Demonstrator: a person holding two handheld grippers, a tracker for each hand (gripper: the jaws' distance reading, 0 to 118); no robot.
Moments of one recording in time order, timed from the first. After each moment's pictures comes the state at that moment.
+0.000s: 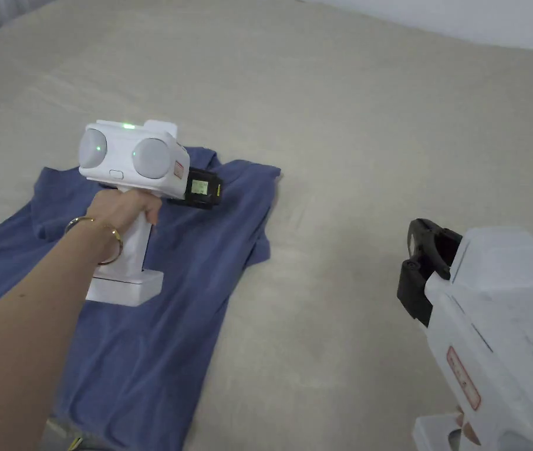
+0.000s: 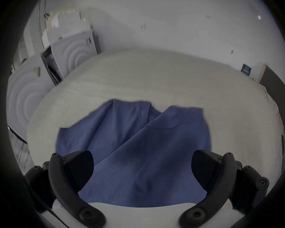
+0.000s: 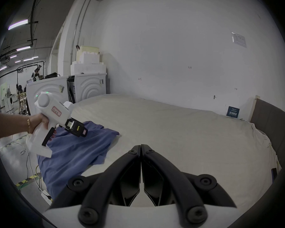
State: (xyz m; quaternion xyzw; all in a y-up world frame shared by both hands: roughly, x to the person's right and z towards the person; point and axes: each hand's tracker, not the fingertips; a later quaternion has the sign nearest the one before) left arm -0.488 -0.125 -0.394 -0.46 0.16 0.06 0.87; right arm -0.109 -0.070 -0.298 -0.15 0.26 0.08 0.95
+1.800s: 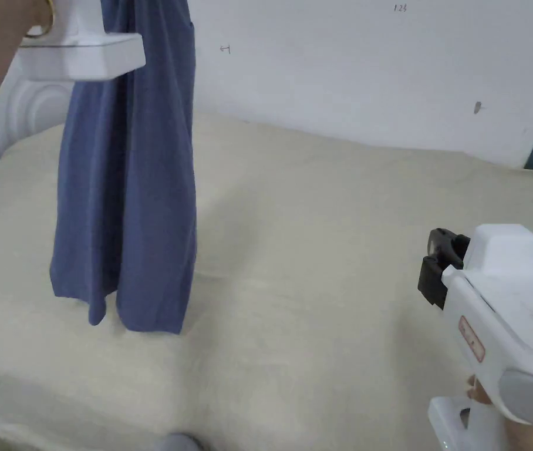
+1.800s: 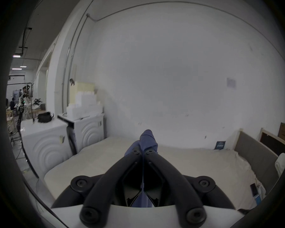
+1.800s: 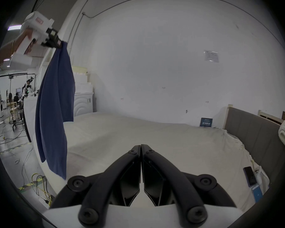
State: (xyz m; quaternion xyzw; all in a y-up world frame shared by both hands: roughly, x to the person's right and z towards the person) left arm -0.339 0.324 -0.187 -0.03 0.14 0.03 0.99; right arm 0.041 0.021 -0.164 -0.06 0.17 0.05 0.98
